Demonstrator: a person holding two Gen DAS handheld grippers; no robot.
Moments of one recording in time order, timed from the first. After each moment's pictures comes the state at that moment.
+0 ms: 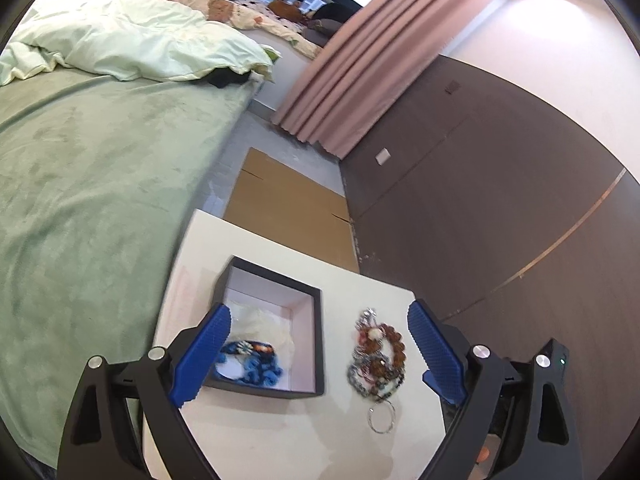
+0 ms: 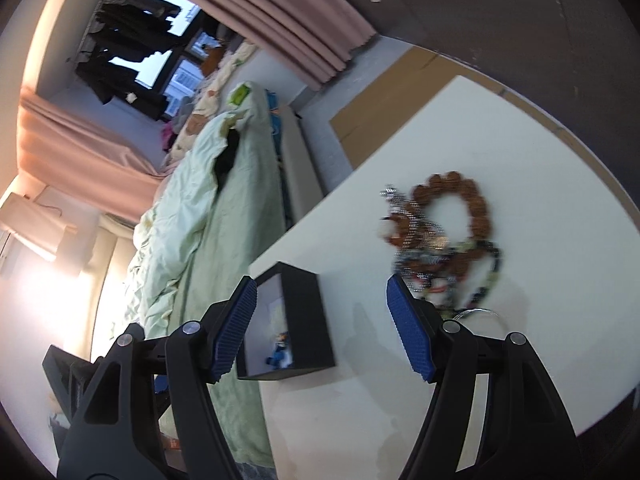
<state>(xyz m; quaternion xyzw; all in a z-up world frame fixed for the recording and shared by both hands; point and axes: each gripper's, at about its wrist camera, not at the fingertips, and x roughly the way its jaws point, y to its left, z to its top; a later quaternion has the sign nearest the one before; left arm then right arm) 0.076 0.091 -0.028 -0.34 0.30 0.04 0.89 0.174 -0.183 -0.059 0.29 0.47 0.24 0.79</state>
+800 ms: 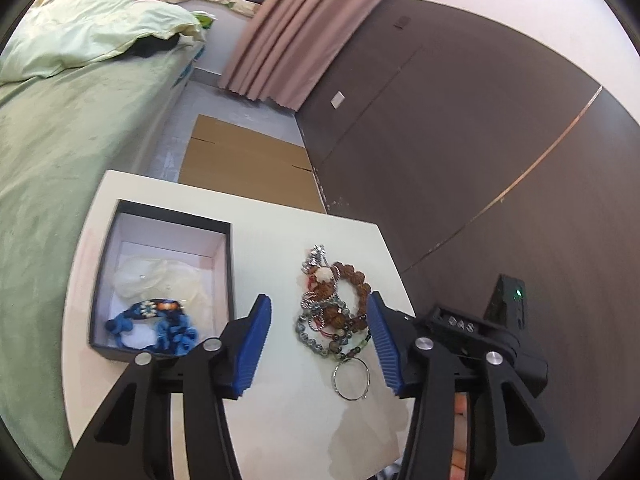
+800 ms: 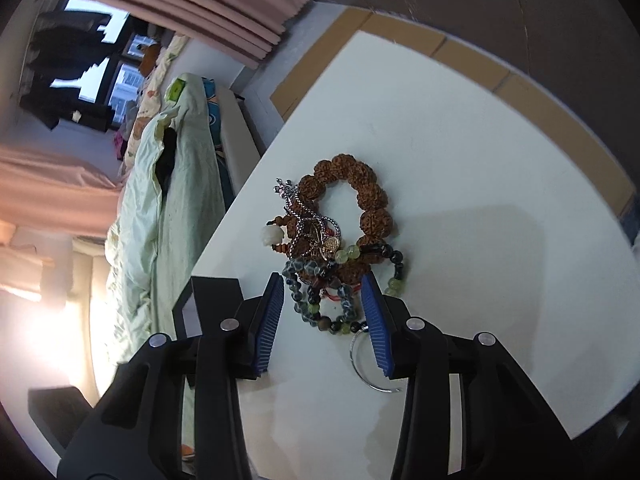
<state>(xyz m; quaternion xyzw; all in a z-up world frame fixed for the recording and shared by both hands) 0.119 0.008 -0.054 -0.28 0.36 -0.05 0.89 0.212 -0.227 -0.120 0.33 0.56 0.18 0.74</state>
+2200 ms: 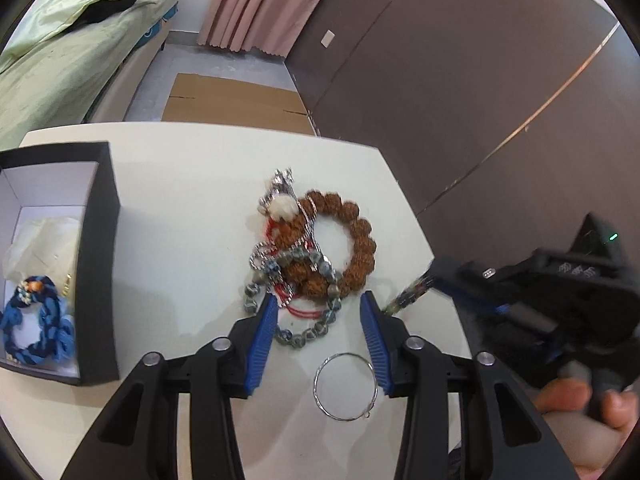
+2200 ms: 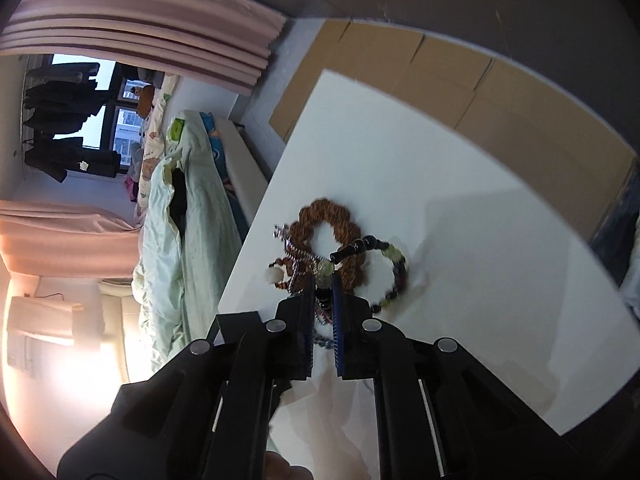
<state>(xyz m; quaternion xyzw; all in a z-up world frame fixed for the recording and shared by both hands) 0.179 -0.073 -0.128 -0.23 0.45 -0.07 0.86 0.206 -0.293 -0.104 0.40 0.53 0.15 0.73</state>
